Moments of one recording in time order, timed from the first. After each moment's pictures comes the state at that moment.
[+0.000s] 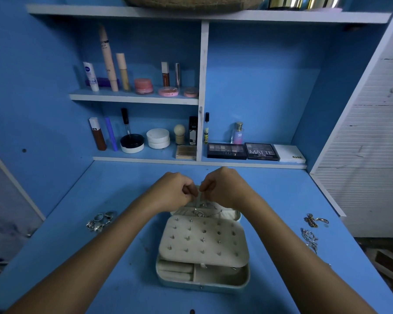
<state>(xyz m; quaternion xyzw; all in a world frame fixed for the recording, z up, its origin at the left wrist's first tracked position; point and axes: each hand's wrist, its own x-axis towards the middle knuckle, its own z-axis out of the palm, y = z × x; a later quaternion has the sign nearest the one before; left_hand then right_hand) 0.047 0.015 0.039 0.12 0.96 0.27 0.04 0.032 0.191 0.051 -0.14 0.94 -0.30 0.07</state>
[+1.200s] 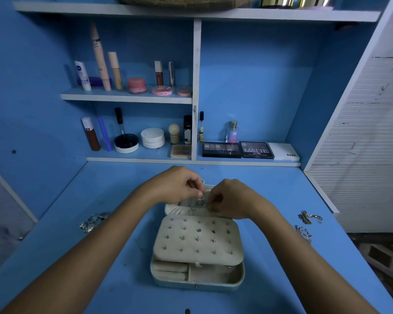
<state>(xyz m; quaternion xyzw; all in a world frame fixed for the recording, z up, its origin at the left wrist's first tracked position) 0.036 0.028 0.054 0.17 0.94 0.29 0.10 0.042 0.217 0.042 -0.16 0.96 -0.19 0.13</state>
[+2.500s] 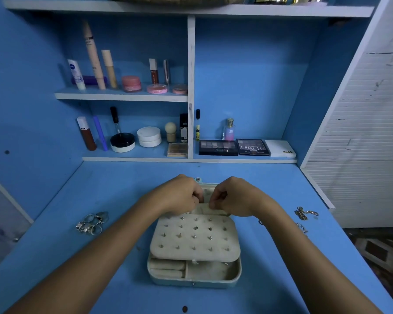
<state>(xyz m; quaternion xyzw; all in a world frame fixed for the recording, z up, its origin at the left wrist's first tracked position) 0.046 0.049 0.043 0.17 0.96 0.17 0.12 0.046 0.233 0.045 -0.14 0.94 -0.27 0.16</state>
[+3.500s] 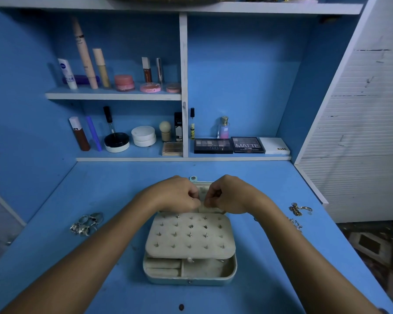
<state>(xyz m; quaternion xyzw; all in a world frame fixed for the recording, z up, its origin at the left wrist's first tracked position) 0.047 0.052 0.049 0.16 0.96 0.16 0.18 0.046 0.233 0.044 -0.14 0.94 -0.27 0.16</state>
